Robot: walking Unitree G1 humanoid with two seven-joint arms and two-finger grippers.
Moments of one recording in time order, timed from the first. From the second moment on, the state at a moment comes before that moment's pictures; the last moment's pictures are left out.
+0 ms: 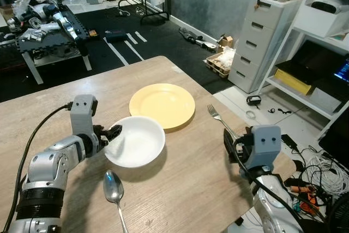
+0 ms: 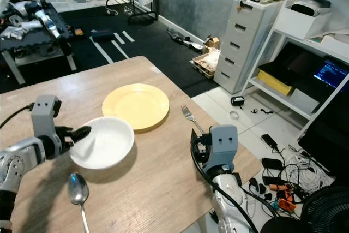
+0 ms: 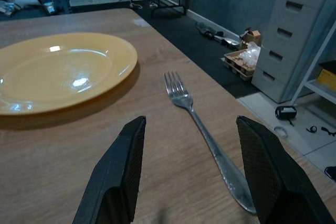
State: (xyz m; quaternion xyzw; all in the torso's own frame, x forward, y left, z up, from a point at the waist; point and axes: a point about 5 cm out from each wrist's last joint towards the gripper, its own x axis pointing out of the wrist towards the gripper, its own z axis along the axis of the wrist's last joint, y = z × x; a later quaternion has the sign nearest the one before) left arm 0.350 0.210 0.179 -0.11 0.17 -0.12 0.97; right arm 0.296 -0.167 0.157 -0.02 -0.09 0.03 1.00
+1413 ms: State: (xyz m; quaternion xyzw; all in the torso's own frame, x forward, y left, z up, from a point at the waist) left arm 0.343 0.192 0.217 -0.01 -0.01 -0.13 0.99; right arm 0.294 -0.162 0.189 0.13 -0.14 0.05 0.98
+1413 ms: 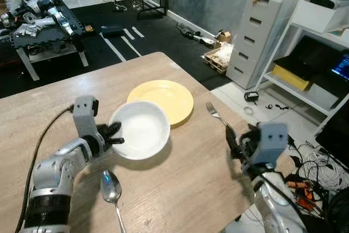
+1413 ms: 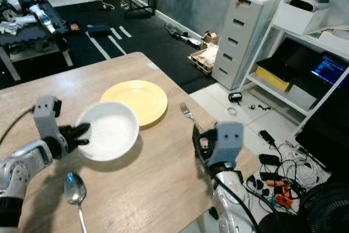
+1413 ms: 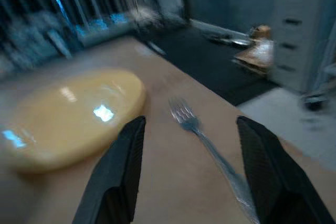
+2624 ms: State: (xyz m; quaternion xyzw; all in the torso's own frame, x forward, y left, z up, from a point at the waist) left arm 0.294 0.103 0.290 0.05 -0.23 -0.34 0.91; right arm 0.281 -0.120 0.218 0.24 -0.13 0.25 0.93
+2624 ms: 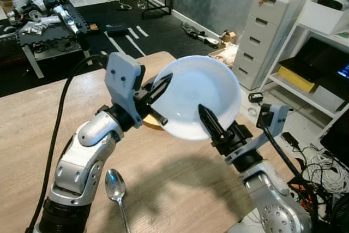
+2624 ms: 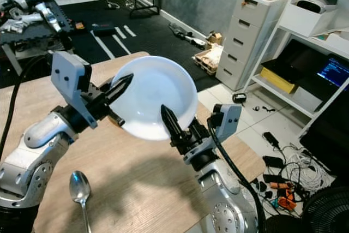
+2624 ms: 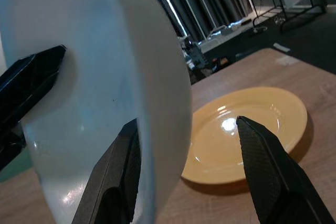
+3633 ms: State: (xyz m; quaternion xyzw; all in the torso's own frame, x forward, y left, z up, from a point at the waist) left arm 0.298 0.099 0.286 0.12 -0.25 -0.31 0.91; right arm 0.282 -0.125 0.219 0.25 -0.14 0.24 0.93
